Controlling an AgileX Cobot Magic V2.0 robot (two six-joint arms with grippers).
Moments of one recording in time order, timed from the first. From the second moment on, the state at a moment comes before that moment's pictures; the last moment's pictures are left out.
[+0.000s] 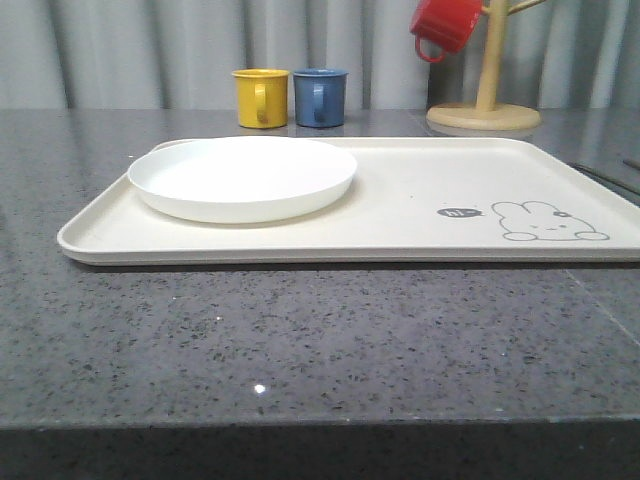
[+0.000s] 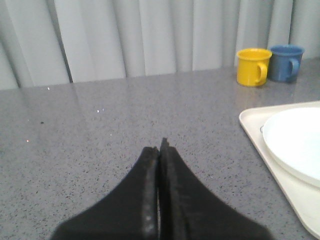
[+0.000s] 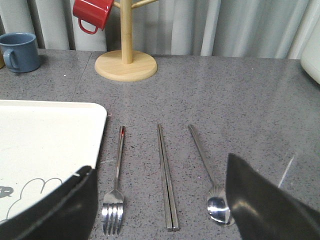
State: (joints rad) left arm 0.00 0.27 -0.38 -0.15 0.27 0.23; right arm -0.06 0.46 -0.53 -0.02 0.38 0.03
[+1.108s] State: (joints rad) left arm 0.00 0.14 -0.34 -0.15 0.26 0.23; right arm -0.06 0.46 -0.53 -0.02 0.37 0.03
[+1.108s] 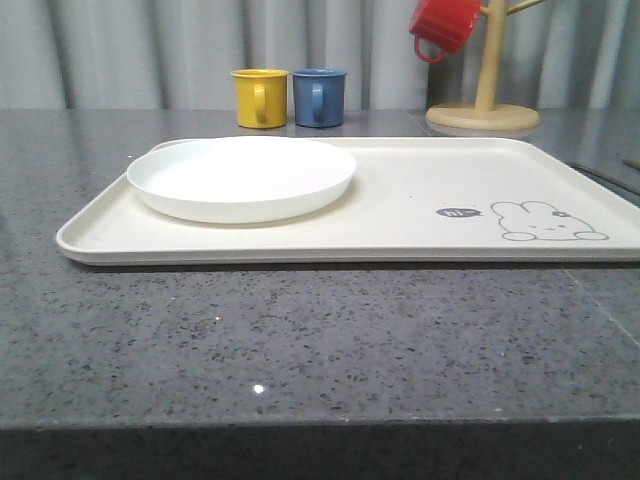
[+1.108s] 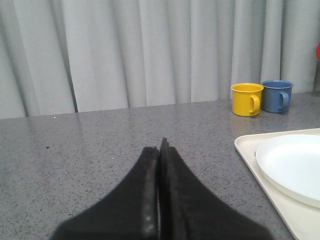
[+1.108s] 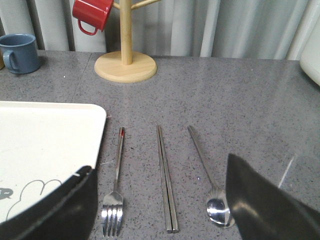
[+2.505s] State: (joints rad) left arm 0.00 0.14 -0.34 -0.15 0.26 0.23; right arm 0.04 1.63 -1.27 0.00 0.91 0.03
